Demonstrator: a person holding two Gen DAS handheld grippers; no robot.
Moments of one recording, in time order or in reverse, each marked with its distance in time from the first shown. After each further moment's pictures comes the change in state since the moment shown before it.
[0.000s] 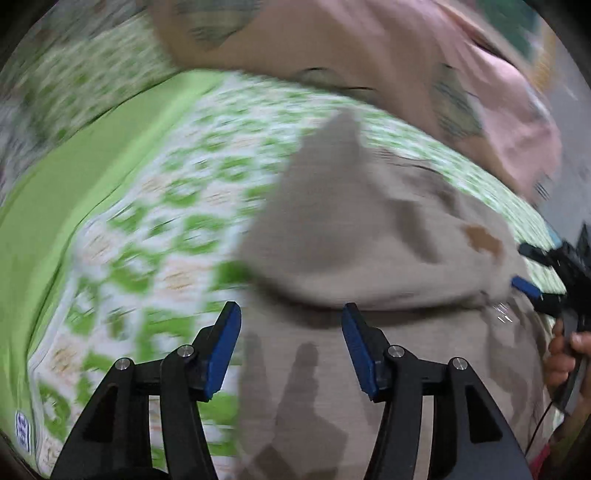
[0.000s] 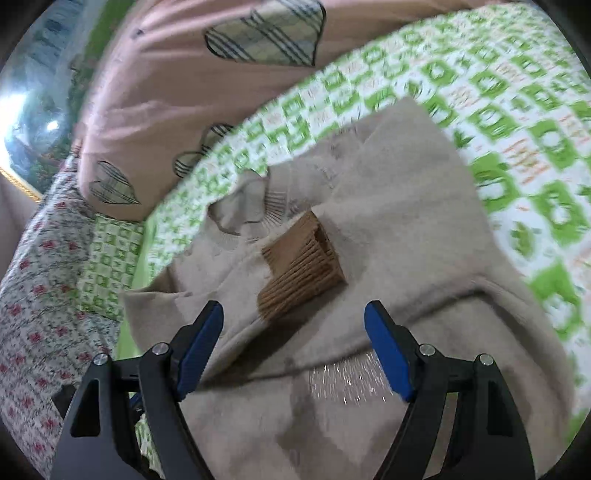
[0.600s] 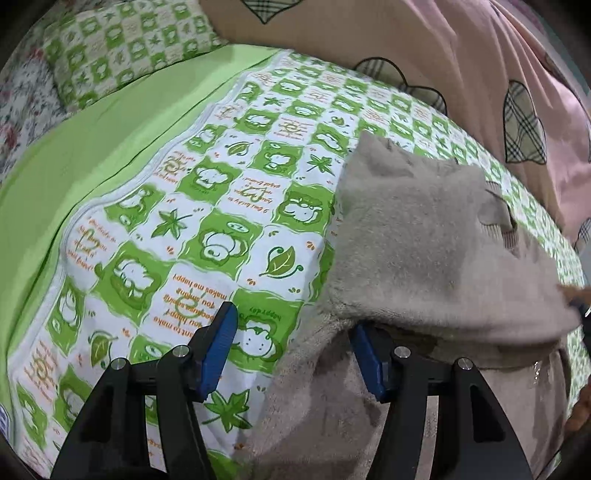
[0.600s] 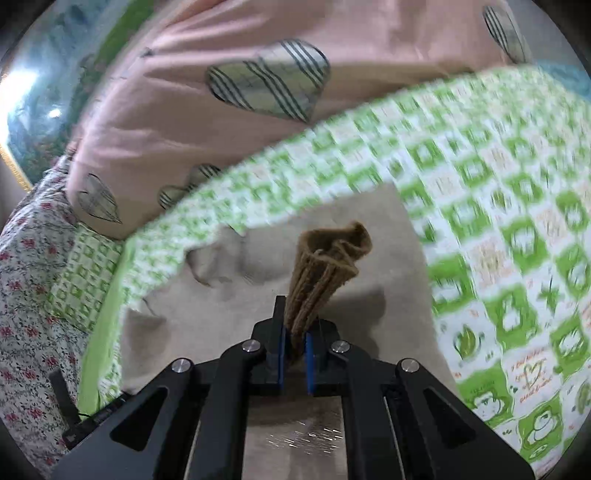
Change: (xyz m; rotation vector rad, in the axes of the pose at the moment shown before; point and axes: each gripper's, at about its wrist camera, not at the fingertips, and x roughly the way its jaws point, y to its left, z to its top) left arm 0.047 -0.001 0.022 -0.132 0.017 0.116; right arm -0.028 -0.016 0.029 -0.114 -0.143 -0.116
